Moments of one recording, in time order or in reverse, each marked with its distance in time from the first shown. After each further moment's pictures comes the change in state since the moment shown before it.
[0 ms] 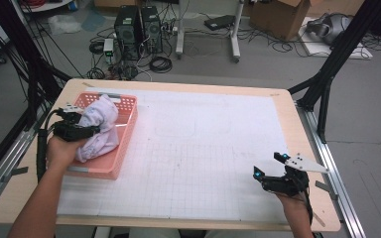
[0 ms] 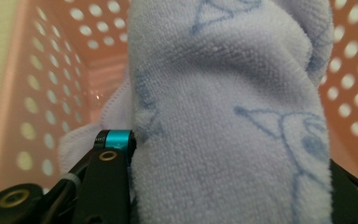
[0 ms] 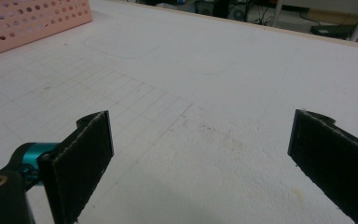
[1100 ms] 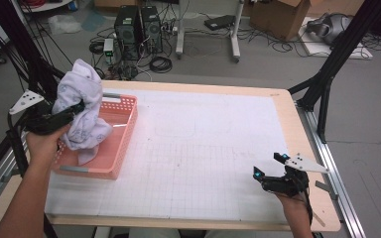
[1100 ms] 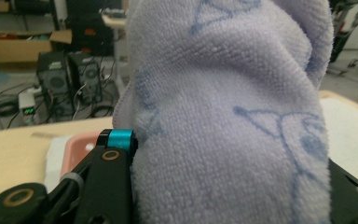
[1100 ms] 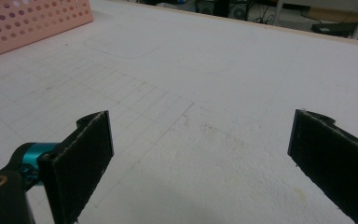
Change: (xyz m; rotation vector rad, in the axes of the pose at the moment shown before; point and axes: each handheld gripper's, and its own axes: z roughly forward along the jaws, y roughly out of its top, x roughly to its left) left arm 0.013 0.020 -0.062 -0.519 -0.184 -0.060; right arm 0.001 0.000 0.000 0.004 0.005 0.007
